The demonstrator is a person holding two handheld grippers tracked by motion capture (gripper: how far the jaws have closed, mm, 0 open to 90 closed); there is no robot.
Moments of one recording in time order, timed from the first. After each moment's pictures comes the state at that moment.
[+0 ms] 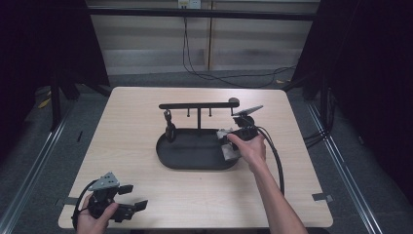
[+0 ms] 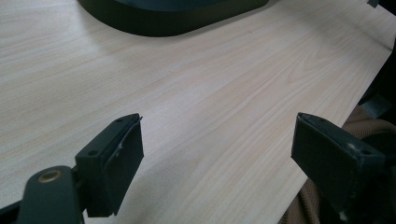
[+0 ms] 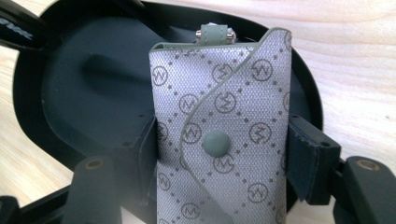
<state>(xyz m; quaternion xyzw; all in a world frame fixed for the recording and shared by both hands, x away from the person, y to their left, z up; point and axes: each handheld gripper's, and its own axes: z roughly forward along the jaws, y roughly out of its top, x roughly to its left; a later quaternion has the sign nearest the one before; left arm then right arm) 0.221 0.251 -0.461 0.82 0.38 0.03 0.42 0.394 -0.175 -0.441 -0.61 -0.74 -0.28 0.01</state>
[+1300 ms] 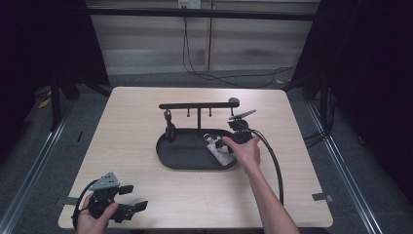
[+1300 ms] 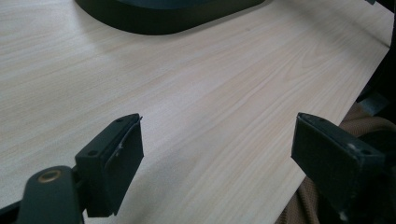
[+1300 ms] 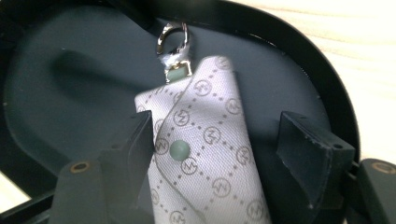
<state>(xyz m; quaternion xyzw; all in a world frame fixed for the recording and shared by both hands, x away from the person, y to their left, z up) 0.222 0.250 -0.461 0.83 0.38 0.02 0.42 0.401 -0.164 -0.469 -0.60 -0.75 -0.27 0.00</state>
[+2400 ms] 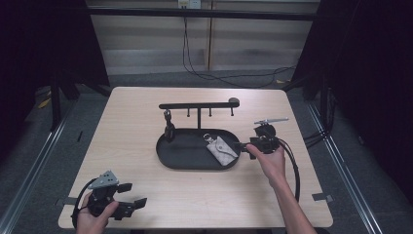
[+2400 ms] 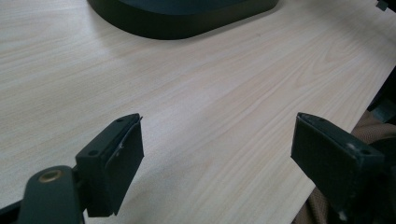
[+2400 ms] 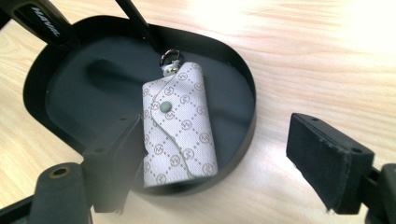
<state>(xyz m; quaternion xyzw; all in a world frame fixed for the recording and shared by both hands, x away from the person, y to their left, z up) 0.225 0.252 -0.462 0.82 0.39 0.03 0.43 0.343 -0.223 -0.437 -0.55 -0.74 -0.37 -0.08</state>
